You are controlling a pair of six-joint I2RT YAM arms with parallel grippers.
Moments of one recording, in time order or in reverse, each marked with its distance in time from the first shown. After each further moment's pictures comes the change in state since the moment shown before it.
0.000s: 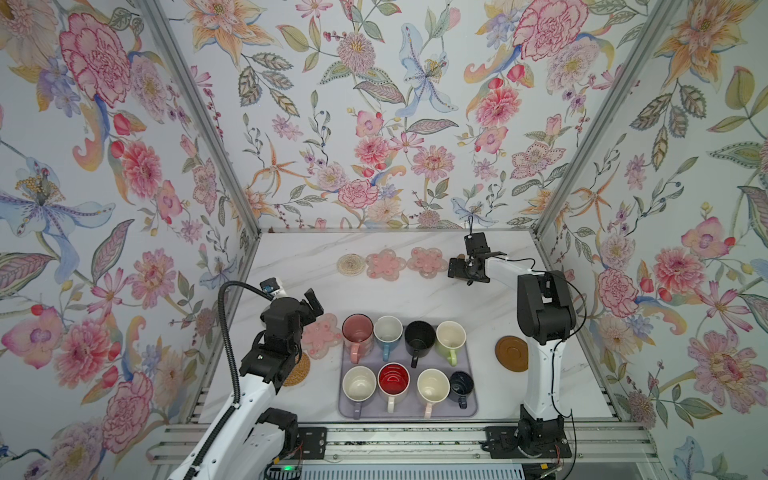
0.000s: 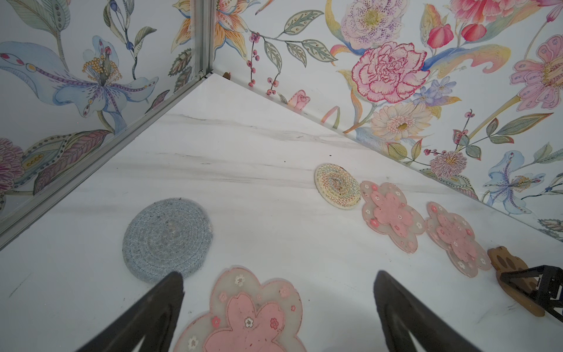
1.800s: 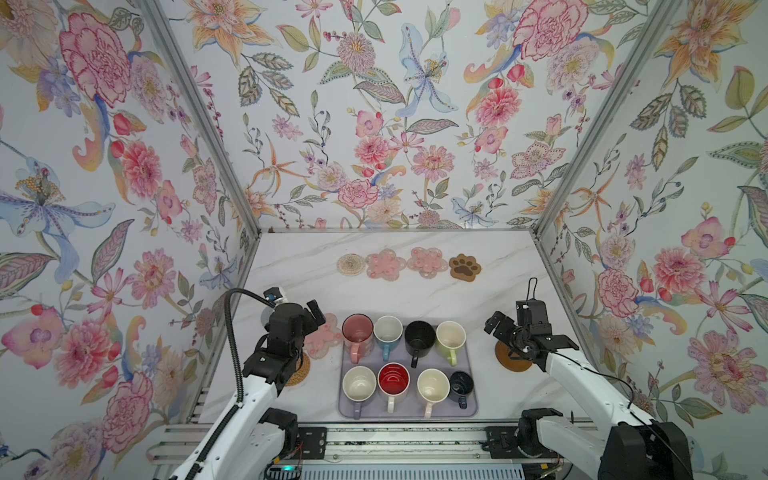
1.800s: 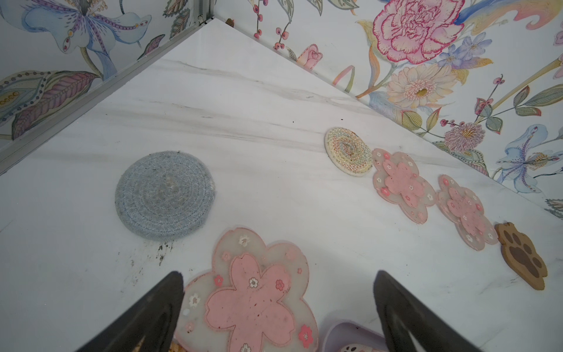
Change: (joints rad) left arm 0.006 -0.006 -0.057 -0.046 0.060 -0.078; right arm -0.108 -1.149 -1.067 -0.044 -0.086 0.403
